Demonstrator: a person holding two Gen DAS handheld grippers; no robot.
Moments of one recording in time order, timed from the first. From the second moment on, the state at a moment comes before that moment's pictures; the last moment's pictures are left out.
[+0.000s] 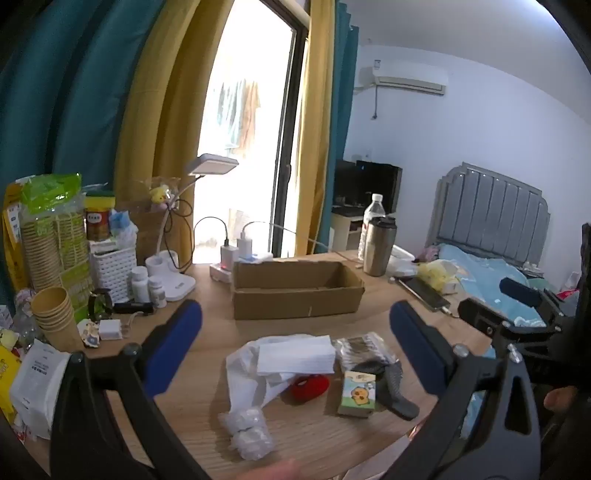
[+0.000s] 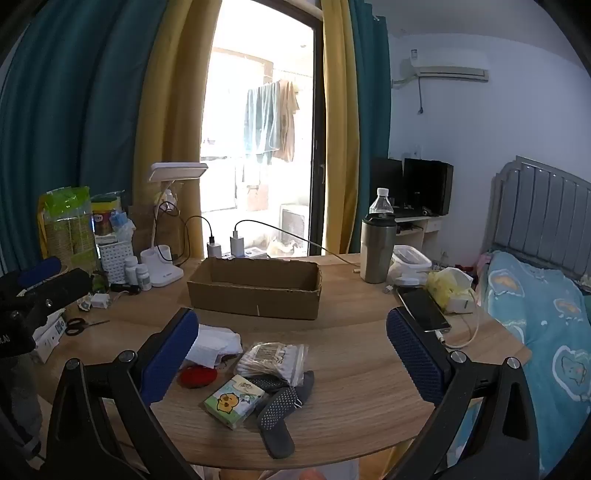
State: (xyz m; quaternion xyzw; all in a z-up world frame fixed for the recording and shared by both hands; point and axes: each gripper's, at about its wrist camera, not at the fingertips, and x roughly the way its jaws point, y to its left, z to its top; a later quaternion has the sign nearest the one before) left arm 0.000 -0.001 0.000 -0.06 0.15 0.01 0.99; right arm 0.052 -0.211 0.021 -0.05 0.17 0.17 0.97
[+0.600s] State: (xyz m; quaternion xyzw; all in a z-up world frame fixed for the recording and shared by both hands) left arm -0.003 -0.005 -0.002 -0.07 0.15 0.00 0.99; right arm 0.052 -0.212 0.021 -0.05 0.17 0.17 0.97
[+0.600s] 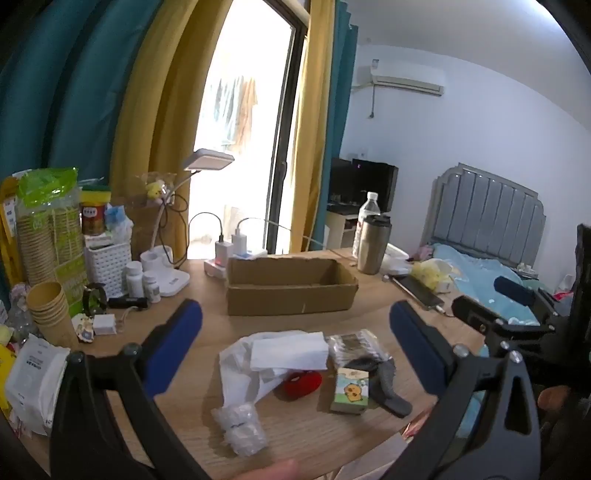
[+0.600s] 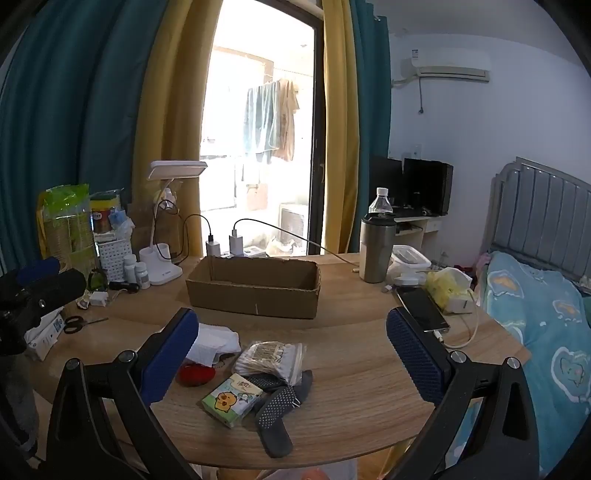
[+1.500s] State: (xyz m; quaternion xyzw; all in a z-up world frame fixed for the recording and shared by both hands) left arm -0.009 0.005 -0.003 -0.09 0.15 0.02 0.98; right arm 0.049 -0.210 0.023 -0.06 0.17 0.17 0.97
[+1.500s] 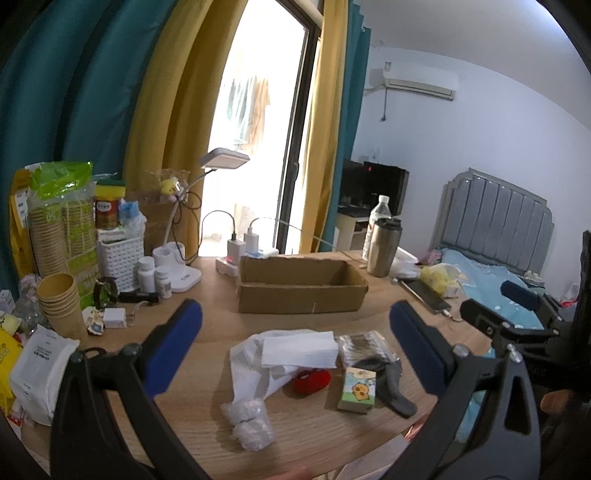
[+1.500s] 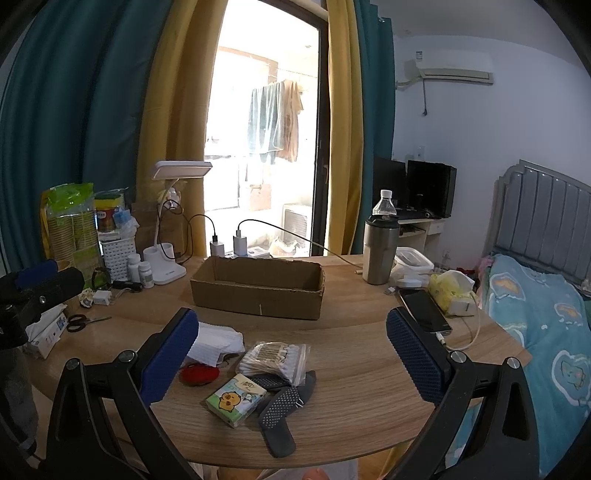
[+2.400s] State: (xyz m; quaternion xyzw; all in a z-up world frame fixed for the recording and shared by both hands) left arm -0.009 0.006 -0.003 -0.10 0.16 0.00 0.98; right arm 0.049 -0.212 0.023 -0.06 0.17 0.17 0.97
